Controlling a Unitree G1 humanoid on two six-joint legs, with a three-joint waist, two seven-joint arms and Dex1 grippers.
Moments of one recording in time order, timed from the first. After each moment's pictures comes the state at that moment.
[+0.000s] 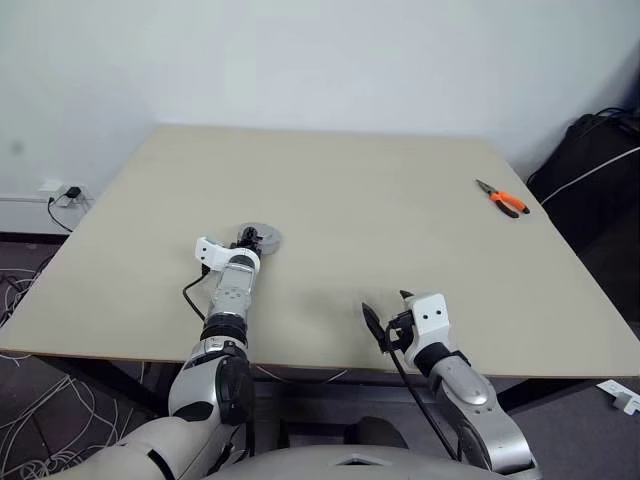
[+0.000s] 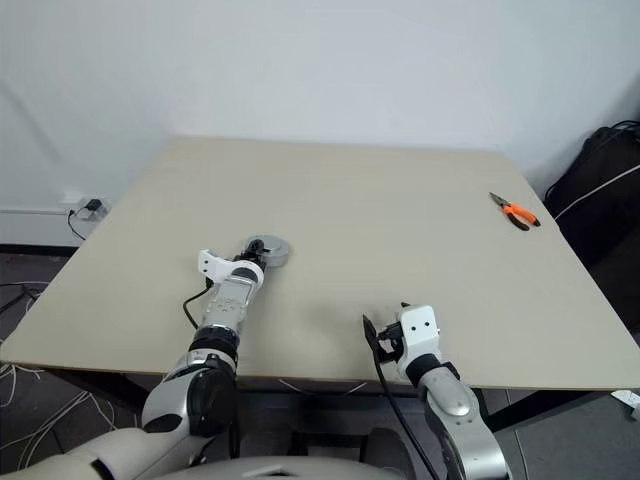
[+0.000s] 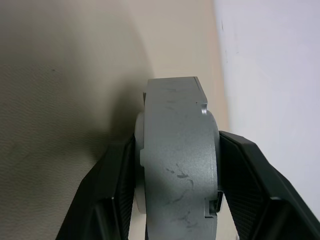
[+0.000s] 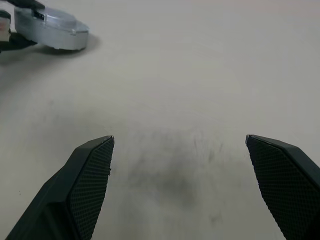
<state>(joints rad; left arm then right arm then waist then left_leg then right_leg) -0.63 -0.11 0.53 0.87 -0.85 0.06 0.00 0.31 -0.28 0.16 -0.29 0.17 0.23 0.18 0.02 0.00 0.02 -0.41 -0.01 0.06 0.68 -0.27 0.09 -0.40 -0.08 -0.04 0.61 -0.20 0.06</state>
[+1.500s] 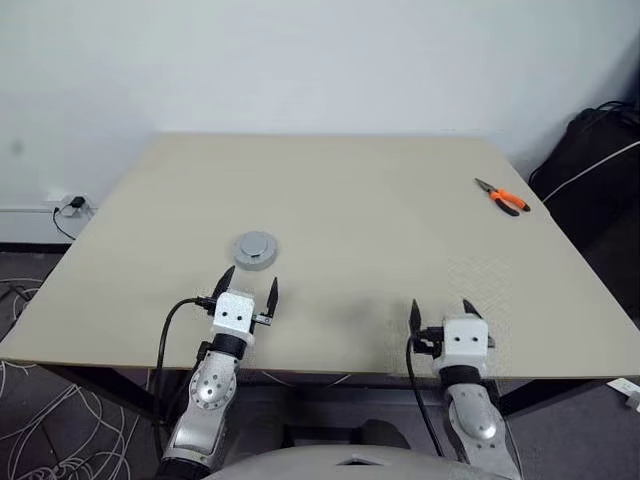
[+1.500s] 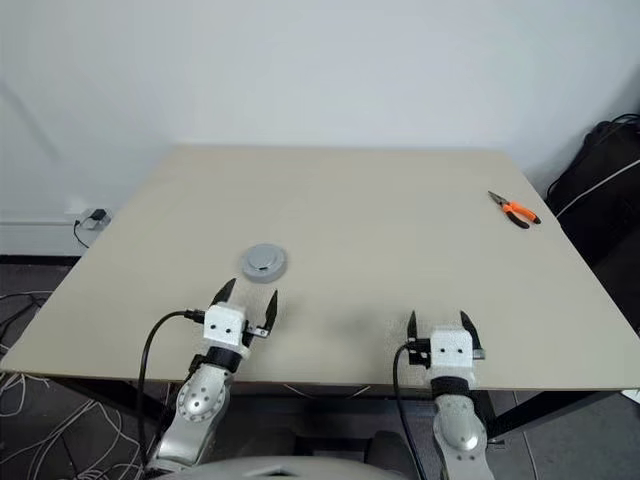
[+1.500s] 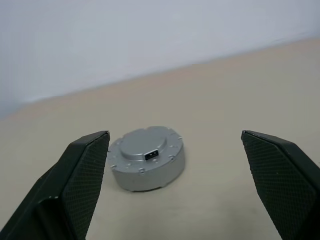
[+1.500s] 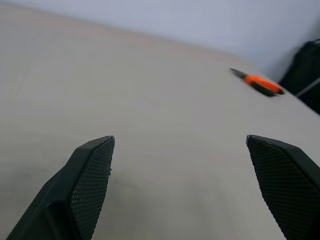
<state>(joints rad) 0.21 0.08 -0.16 0.11 0.16 -0.40 0.03 0.46 -0.10 0.00 -0.16 -0.15 -0.19 -0.14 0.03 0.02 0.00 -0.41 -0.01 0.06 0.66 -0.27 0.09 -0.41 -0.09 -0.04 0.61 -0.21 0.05</state>
